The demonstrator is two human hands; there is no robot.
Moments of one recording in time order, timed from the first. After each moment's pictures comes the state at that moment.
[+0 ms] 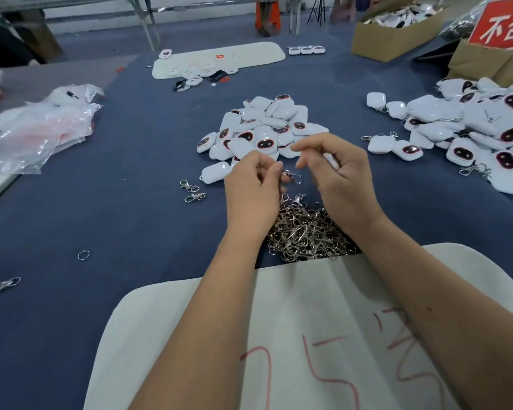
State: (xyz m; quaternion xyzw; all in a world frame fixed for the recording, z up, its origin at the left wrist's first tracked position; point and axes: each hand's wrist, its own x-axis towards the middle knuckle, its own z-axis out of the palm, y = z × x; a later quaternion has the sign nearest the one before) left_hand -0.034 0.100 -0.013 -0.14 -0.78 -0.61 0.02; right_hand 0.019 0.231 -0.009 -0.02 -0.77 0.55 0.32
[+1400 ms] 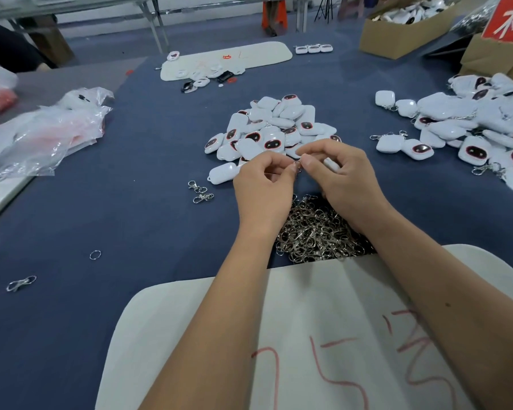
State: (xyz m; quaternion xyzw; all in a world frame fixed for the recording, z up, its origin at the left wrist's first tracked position) left_hand -0.032 0.108 -0.010 -0.12 -0.76 -0.63 0.03; right_hand 0.009 0.241 -0.015 -0.06 -0.80 0.54 0.26
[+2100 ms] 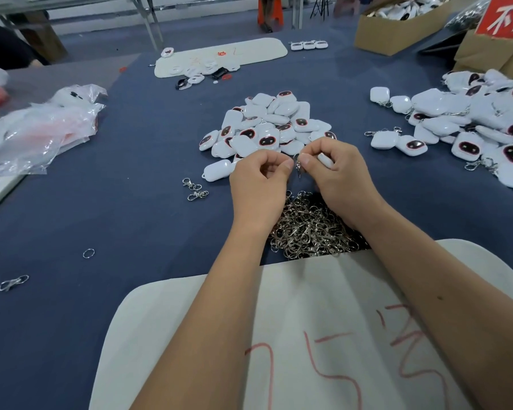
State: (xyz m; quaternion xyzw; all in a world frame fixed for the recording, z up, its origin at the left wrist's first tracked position) left_hand -0.031 0.106 -0.006 -0.14 -0.76 -0.63 0.01; right_hand 0.009 0.243 -0.016 -0.08 -0.82 0.51 0.25
